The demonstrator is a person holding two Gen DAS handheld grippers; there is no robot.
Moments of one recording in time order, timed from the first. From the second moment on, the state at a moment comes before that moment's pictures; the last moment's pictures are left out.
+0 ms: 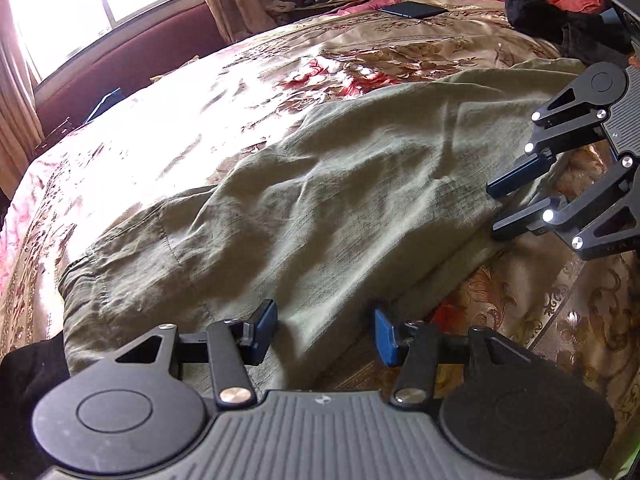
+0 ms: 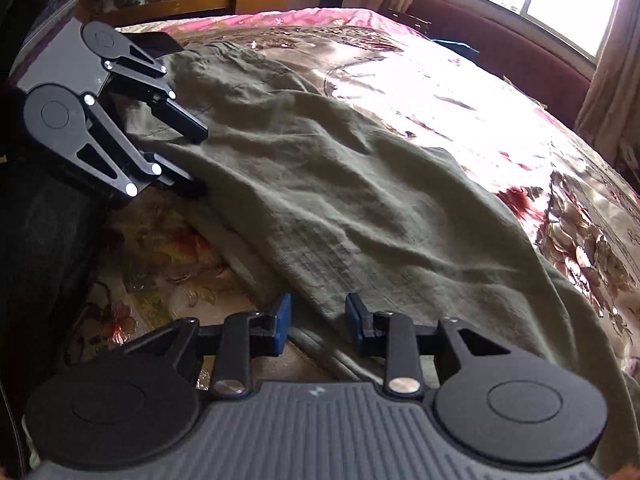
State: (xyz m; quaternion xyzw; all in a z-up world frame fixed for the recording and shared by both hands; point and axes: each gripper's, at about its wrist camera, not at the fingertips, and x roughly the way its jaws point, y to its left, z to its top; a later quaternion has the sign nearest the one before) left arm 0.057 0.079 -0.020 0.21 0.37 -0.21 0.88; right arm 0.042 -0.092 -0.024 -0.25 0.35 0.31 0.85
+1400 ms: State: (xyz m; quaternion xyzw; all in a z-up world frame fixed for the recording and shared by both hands) left arm 0.018 0.125 -0.010 0.45 0.30 -0.13 0.83; right arm 0.047 0.018 -0.029 -0.28 0.30 0.38 0.83
